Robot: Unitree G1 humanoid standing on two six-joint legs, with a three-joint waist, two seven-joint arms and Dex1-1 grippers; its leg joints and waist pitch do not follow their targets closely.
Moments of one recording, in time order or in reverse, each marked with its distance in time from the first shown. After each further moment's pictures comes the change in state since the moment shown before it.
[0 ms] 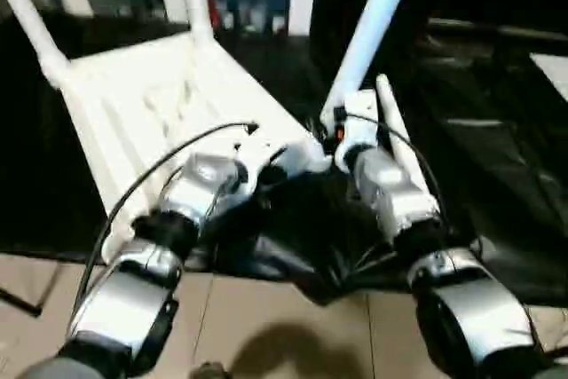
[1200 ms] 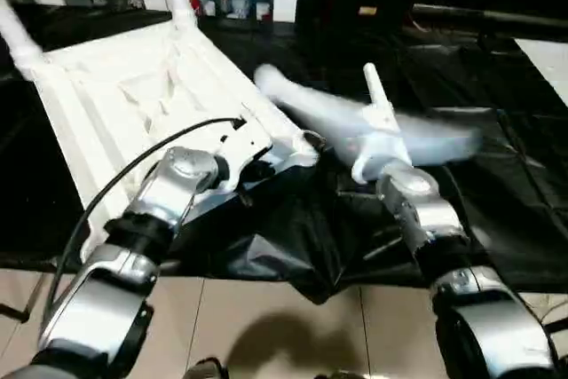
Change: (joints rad) left arm 0.068 0.118 -0.027 -0.159 0.003 -0.039 -0.123; right arm 0.141 -0.072 -0.062 -0.199 0.035 0.026 0.282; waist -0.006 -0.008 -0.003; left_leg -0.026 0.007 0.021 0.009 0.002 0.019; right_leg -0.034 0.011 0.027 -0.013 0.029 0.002
